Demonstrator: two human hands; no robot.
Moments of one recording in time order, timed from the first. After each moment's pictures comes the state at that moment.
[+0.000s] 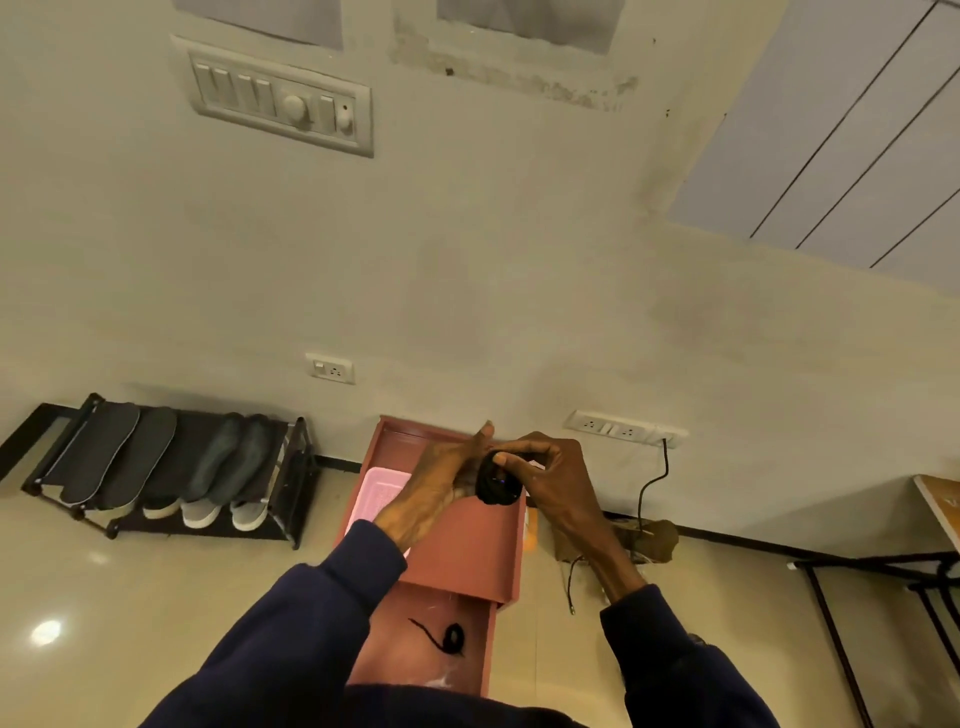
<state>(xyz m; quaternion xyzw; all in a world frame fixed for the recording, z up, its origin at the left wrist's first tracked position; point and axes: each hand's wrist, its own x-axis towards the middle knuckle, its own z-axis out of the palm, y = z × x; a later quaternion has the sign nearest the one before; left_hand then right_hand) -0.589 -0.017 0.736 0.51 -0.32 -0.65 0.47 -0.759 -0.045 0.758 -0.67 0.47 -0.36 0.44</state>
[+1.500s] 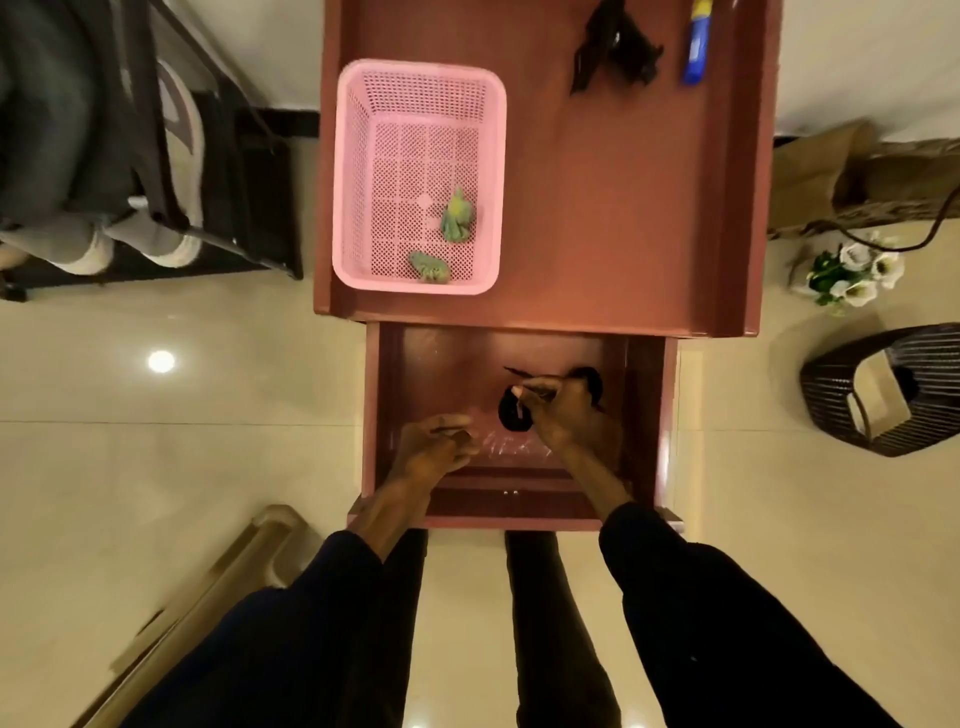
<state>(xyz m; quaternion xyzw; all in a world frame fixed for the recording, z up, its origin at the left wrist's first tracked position) -0.509 0.106 0.132 0.71 -0.10 -0.67 0.18 -0.687 0.054 0.090 -0.44 0.75 -0.14 0.48</state>
